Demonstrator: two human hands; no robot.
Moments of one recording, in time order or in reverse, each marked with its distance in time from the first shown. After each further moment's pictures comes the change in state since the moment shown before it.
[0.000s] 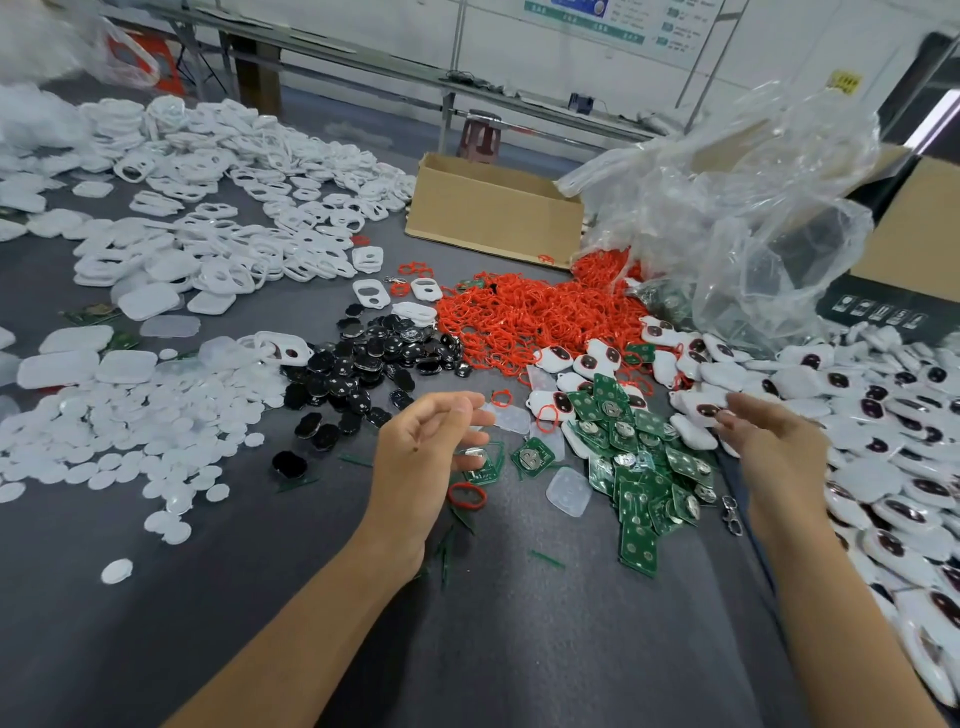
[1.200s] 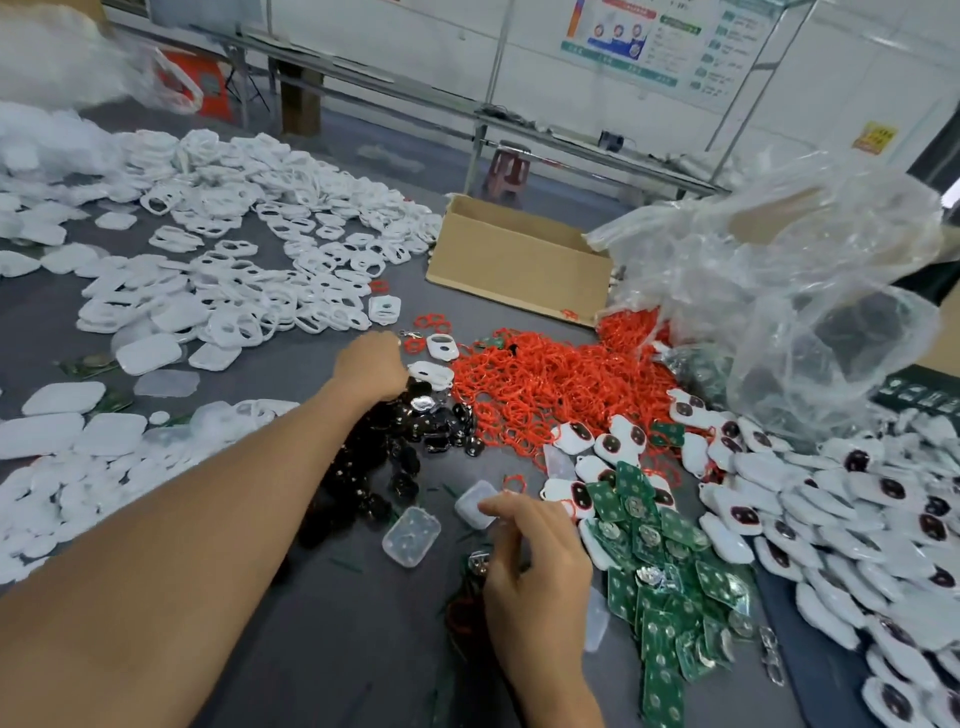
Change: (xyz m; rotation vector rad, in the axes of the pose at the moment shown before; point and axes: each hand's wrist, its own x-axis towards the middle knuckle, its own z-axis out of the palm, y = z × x) left_hand 0.216 0.039 -0.050 1.481 -0.012 0.024; right_hand -0.120 0.004 0.141 -0.163 -0.225 -0.817
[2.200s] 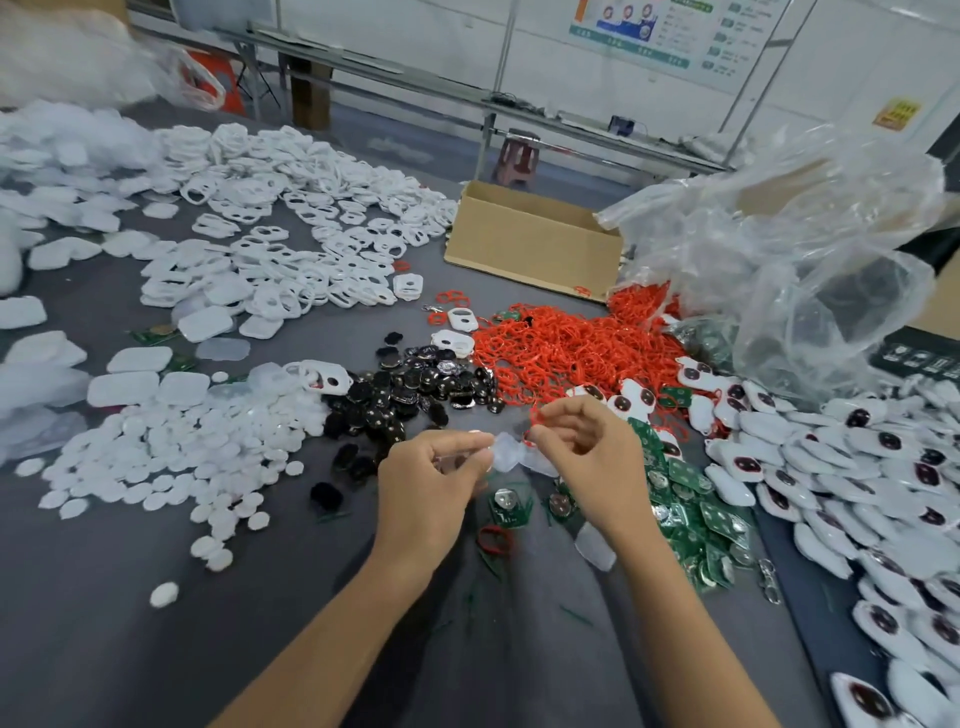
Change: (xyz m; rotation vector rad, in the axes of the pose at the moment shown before) left_hand -0.195 0.035 0.037 -1.187 0.186 -0.062; right_hand 0.049 0.010 -0.031 0.332 -0.303 0.357
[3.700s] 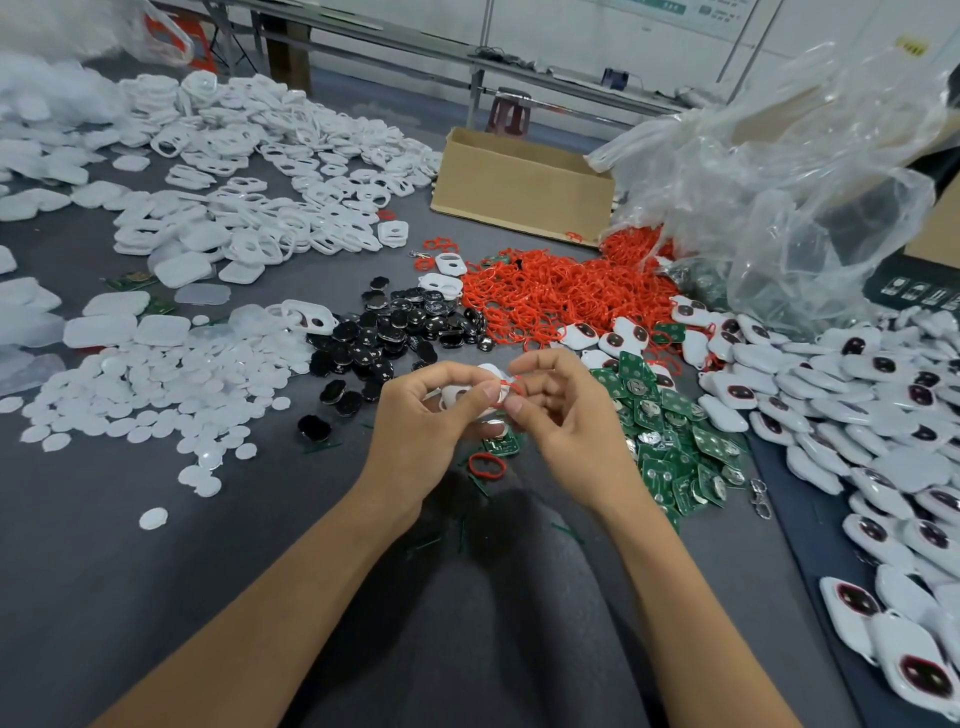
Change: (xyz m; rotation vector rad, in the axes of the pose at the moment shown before) left_hand -0.017 0.000 -0.001 -0.270 -0.178 0.001; right_hand -0.045 -0.015 0.004 0.198 -0.198 0.011
